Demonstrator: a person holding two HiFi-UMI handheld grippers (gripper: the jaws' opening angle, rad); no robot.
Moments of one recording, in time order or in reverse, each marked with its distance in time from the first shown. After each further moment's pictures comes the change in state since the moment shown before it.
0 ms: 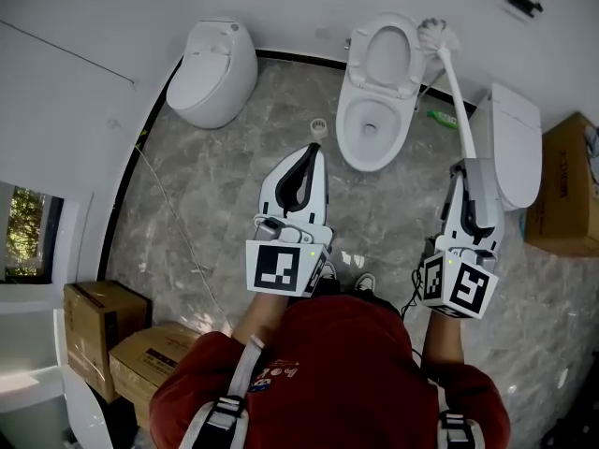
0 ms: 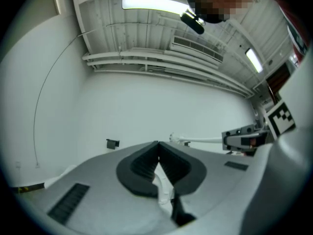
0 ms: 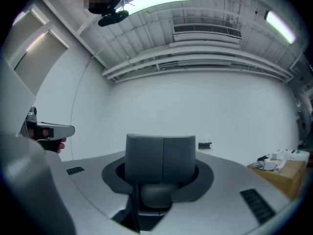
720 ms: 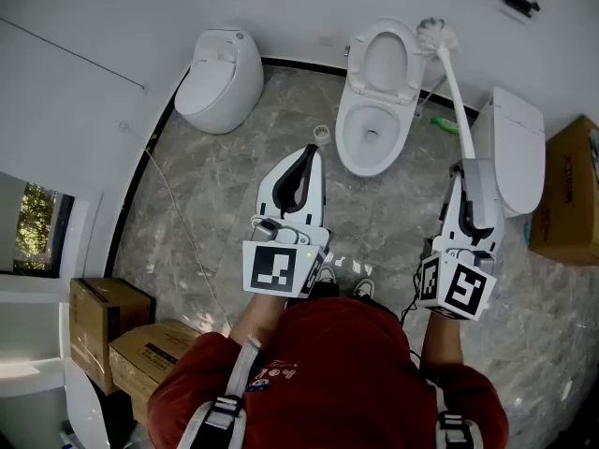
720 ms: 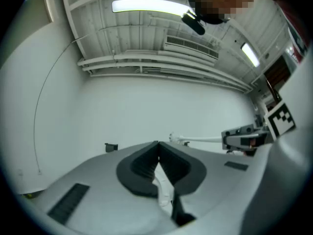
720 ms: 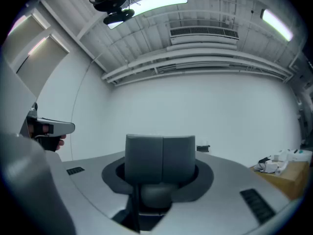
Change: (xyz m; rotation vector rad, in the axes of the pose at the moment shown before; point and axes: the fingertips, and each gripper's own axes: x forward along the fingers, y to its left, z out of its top) left arm 0.010 -0.052 0.007 0.051 0.035 0.001; right arm -0.004 -0.049 0.003 0.006 -0.043 0.014
